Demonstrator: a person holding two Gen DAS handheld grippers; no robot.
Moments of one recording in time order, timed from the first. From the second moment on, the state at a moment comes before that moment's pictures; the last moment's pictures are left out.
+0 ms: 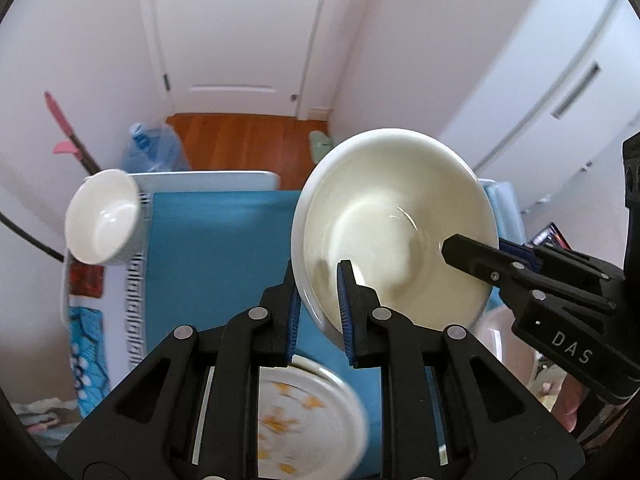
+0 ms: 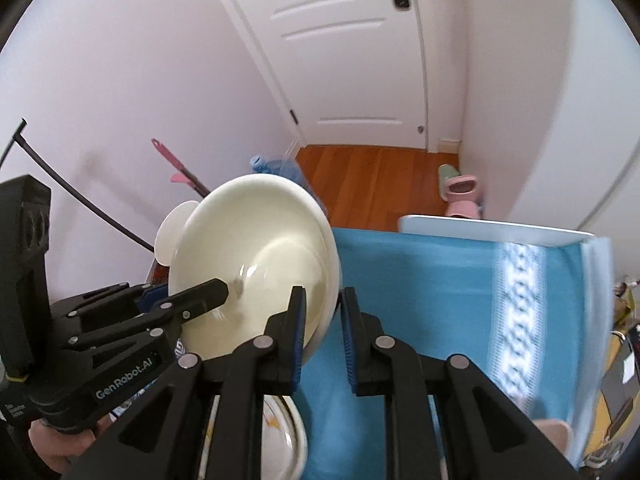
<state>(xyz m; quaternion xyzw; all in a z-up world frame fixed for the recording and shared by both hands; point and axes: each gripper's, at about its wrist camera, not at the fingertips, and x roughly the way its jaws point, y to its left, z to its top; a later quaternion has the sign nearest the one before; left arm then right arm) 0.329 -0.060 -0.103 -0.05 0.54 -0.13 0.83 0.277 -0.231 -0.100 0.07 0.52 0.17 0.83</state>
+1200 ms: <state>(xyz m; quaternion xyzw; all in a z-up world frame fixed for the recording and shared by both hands) 0.218 -0.262 -0.205 0.04 0.62 -0.20 0.75 0.136 -0.412 -0.201 0.06 0.59 0.07 0.80</state>
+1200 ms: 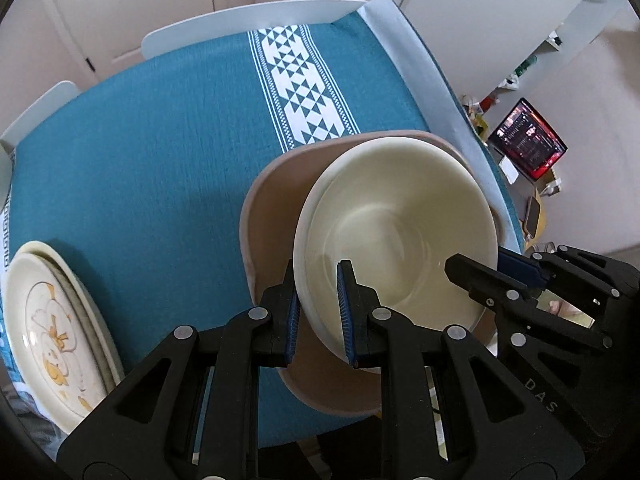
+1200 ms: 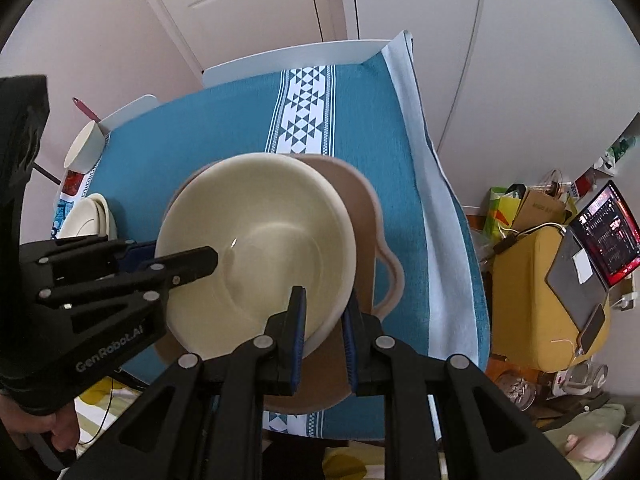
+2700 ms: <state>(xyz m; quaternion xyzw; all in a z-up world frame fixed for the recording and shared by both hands) 0.275 -0.102 -0.058 -0.03 0.51 -0.07 0.86 0.225 -0.331 -0.075 0.10 0.49 0.22 0.84</state>
